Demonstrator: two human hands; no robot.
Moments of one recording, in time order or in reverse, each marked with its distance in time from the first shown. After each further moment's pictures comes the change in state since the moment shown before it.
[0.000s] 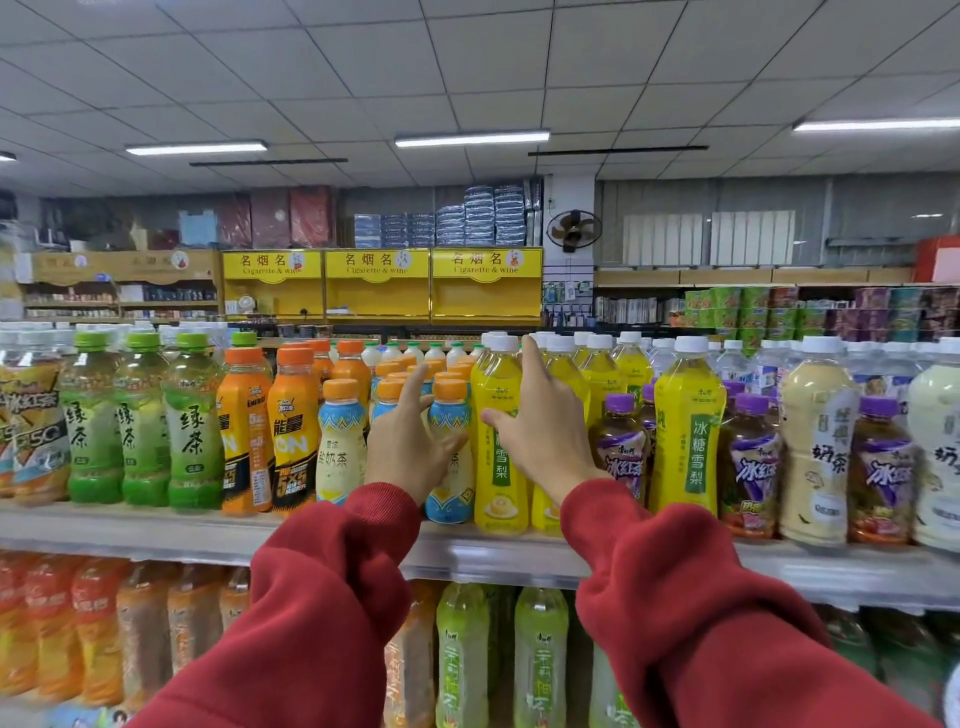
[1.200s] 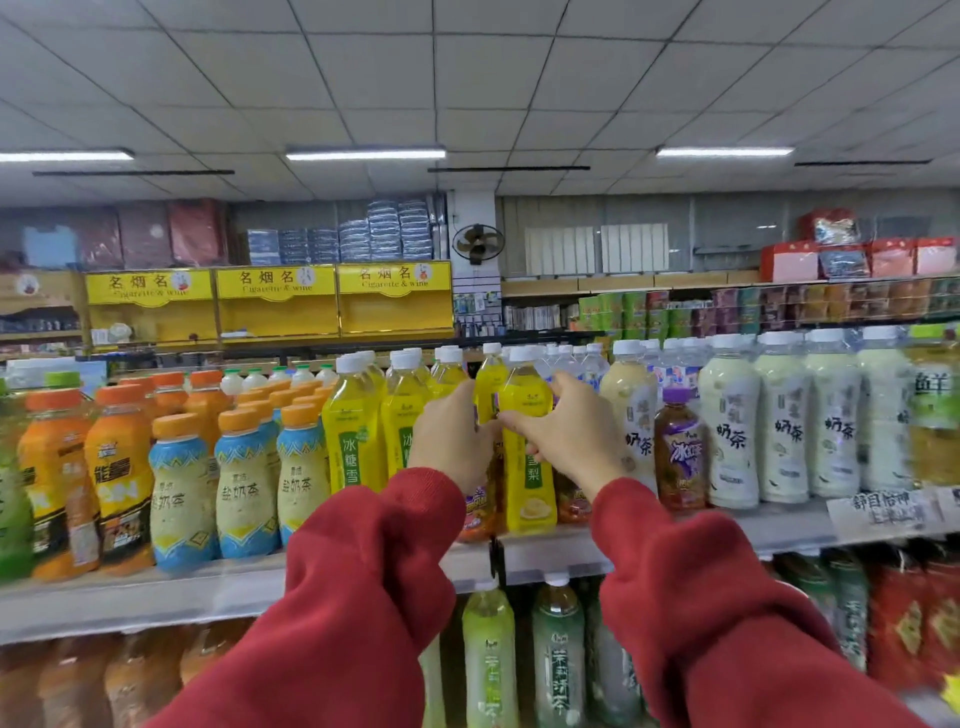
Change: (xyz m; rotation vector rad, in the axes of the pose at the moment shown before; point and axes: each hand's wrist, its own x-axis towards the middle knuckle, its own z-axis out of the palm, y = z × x) left_hand -0.029 0.171 0.086 0.028 -0.265 0.144; right_hand -0.013 0.126 -0.132 0.104 0.029 0.376
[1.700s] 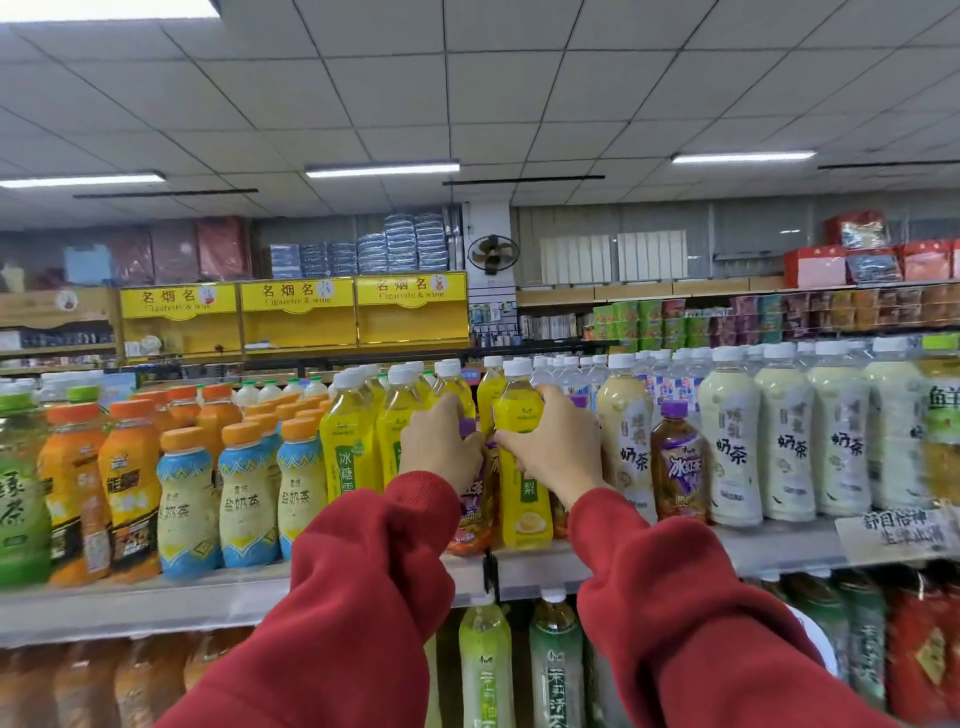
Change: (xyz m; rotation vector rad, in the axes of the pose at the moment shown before) left_hand 0.015 -0.002 0.011 0.044 0.059 -0.132; right_hand 0.013 0.007 0.012 -0.058 -0.015 0.012
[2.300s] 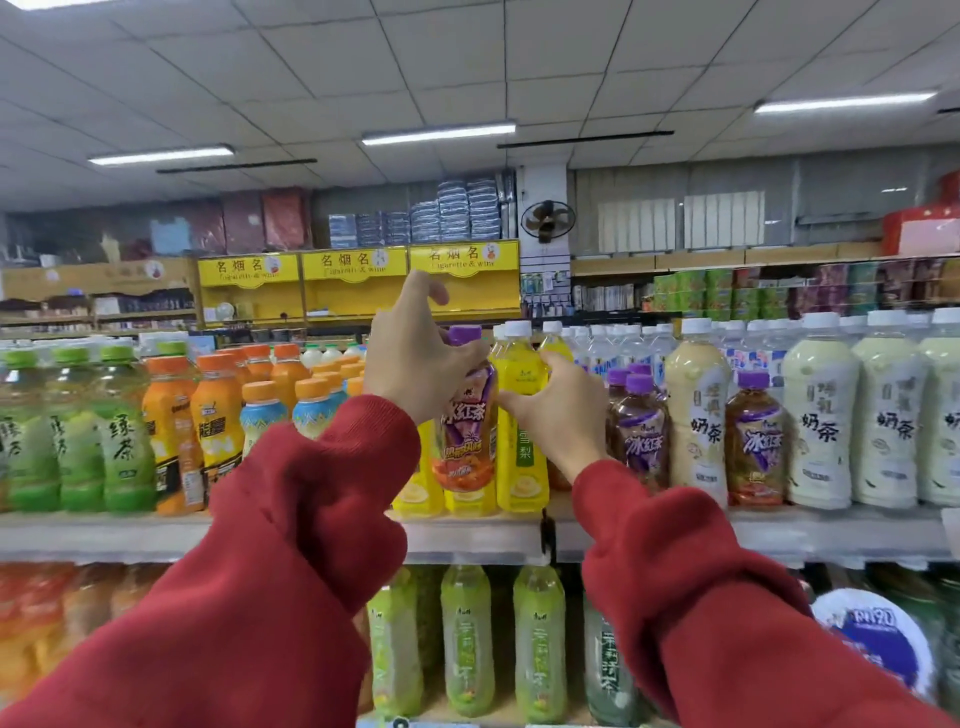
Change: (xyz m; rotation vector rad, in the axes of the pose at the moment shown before) left_hand -0.016 -0.001 -0.116 -0.221 0.196 0.116; right_hand -0.018 -0.037 0.041 0.096 0.131 -0.190
